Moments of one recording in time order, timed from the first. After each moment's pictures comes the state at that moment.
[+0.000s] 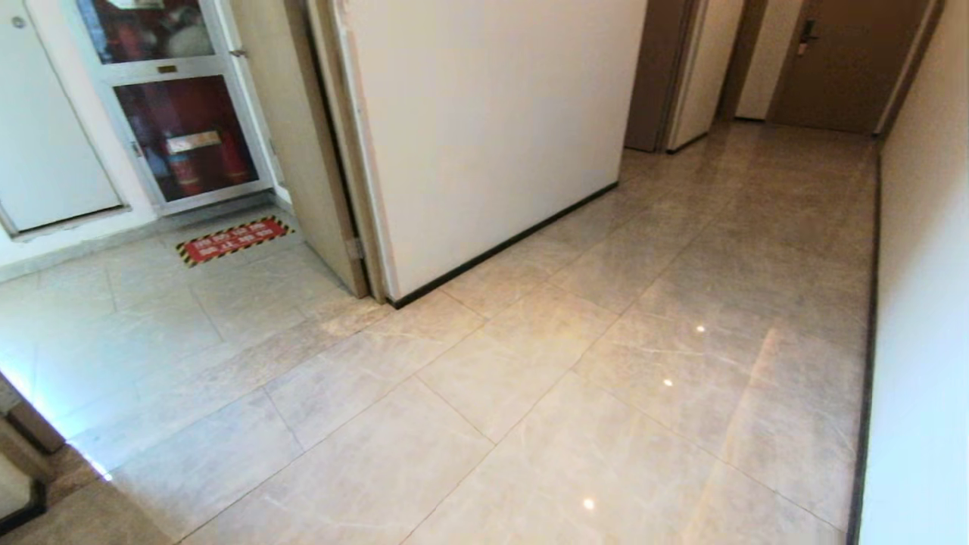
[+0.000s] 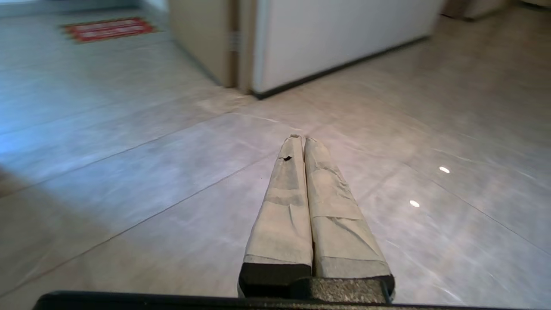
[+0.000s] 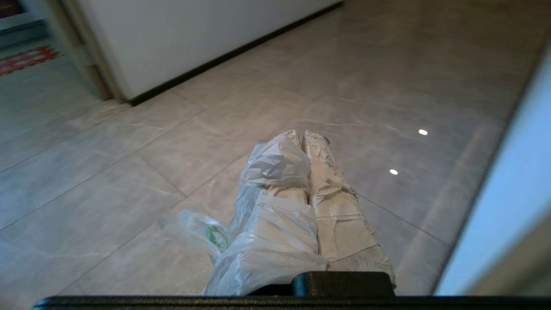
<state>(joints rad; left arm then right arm) 0.00 0.00 0.00 0.00 0.02 -0.10 -0.01 0.00 0.00 -0.01 -0.01 0.03</state>
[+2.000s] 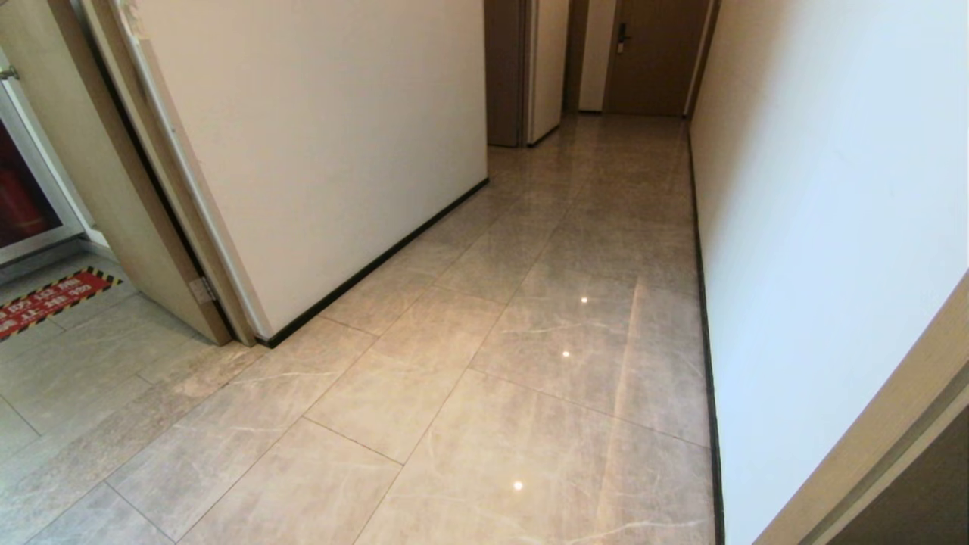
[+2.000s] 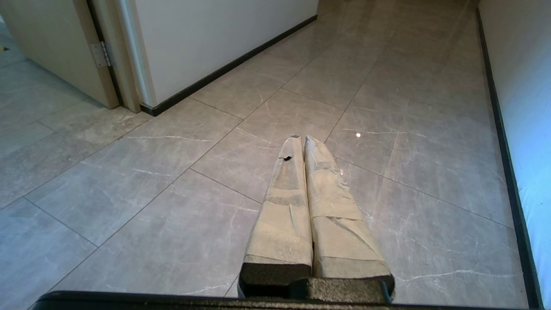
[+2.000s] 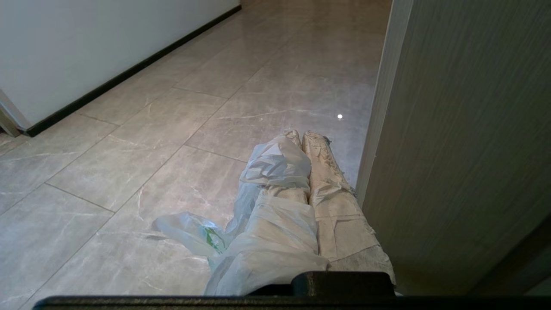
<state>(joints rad) 0.00 0.00 0.00 0.00 0.02 -0.09 -0.01 0.00 0.00 -0.01 -0.01 0.02</state>
